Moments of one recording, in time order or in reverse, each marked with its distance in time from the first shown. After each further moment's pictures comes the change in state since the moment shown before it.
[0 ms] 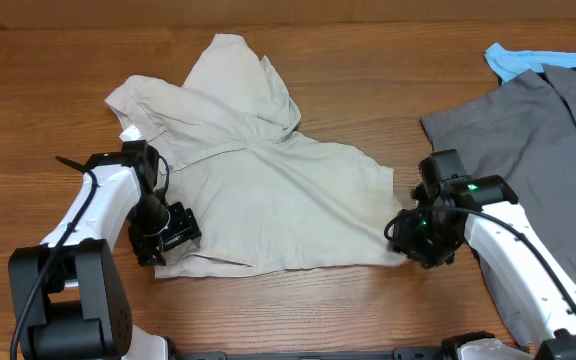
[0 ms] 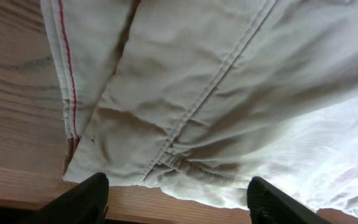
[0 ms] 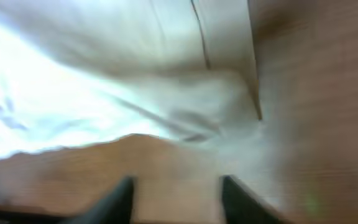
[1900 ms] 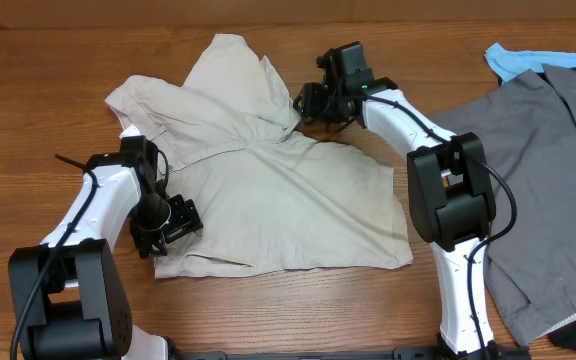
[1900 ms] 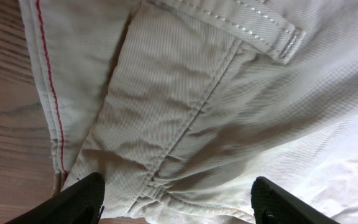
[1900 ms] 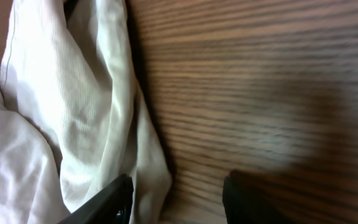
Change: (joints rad) left arm 0.000 0.000 -0.003 0.092 0.012 0.000; right arm 0.145 1.004 0.911 0.691 -0.092 -0.007
